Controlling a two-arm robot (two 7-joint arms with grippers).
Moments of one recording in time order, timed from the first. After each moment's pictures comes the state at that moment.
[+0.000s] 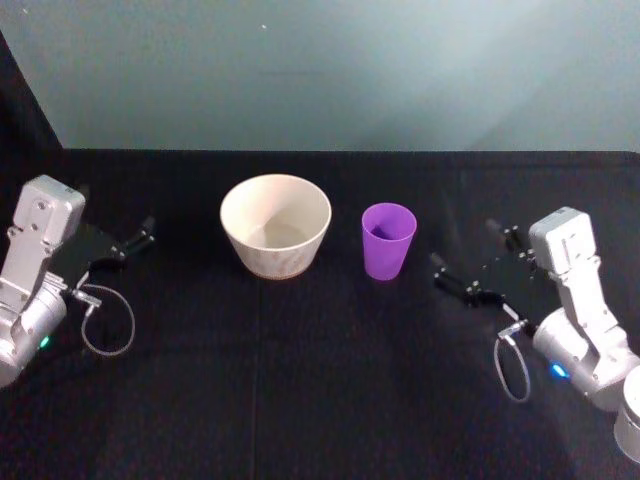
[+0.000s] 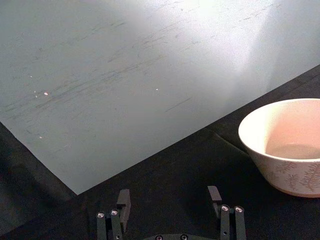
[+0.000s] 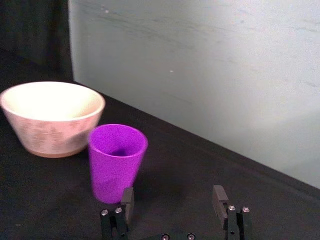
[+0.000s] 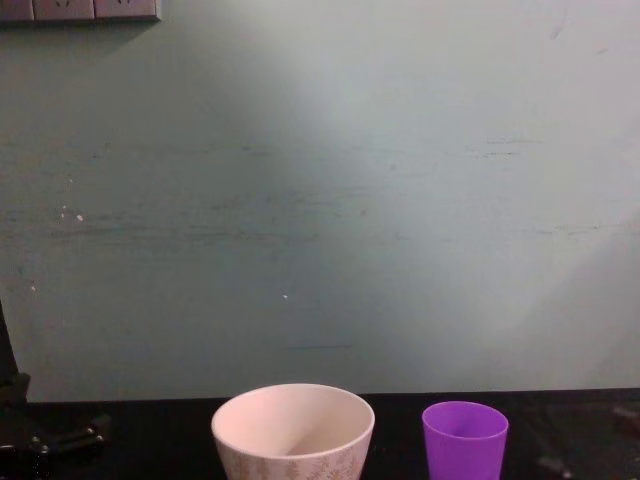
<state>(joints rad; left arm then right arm) -0.20 0.60 0.45 -1.41 -0.25 -0.12 0.03 0.16 0.55 -0.46 -1.43 0.26 -0.14 0.08</state>
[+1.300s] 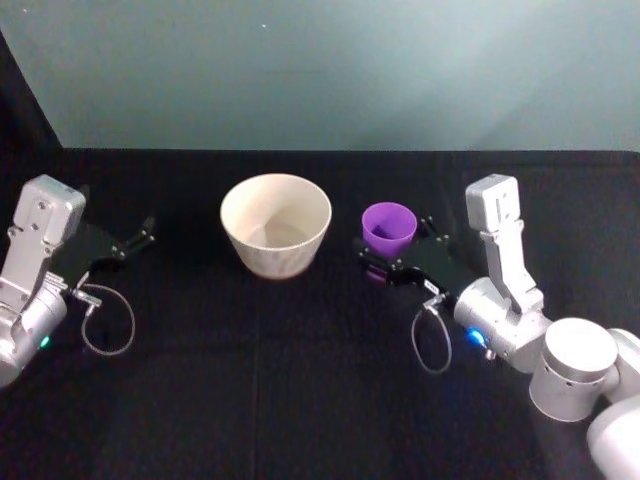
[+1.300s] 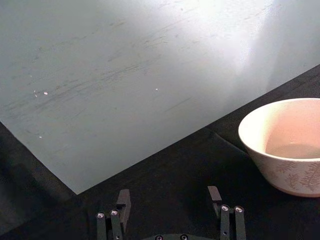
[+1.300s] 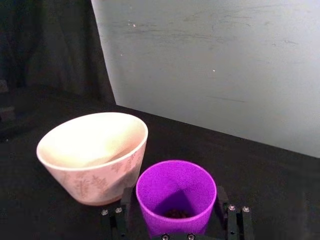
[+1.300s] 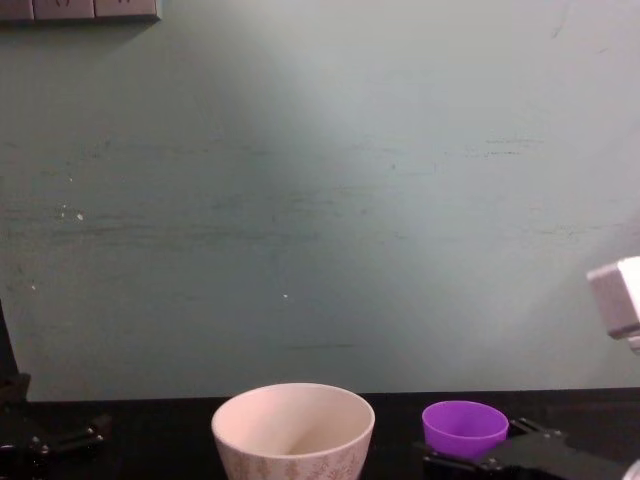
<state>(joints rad) -0.20 0.60 0.45 -1.41 -0.25 -0.12 0.03 0.33 0.29 -0.44 -1.16 0.34 -0.11 0.30</state>
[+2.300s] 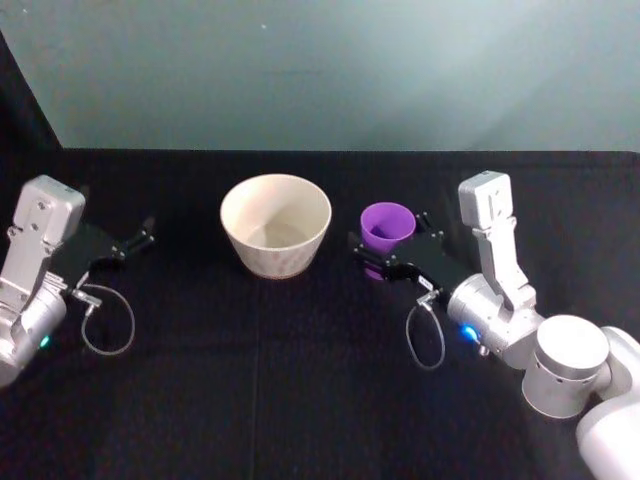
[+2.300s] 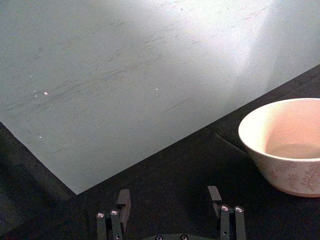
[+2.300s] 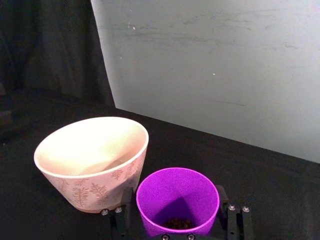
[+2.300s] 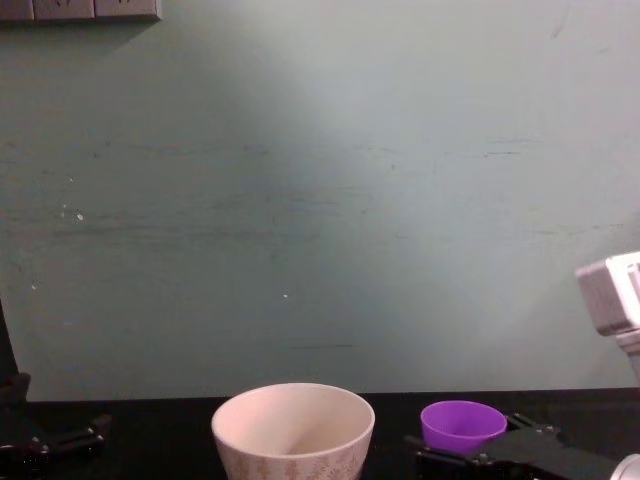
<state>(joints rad) -0.20 0.60 0.45 -1.41 -0.25 -0.12 0.03 0.33 0.24 -0.39 -1.15 0.27 -0.11 0.32</state>
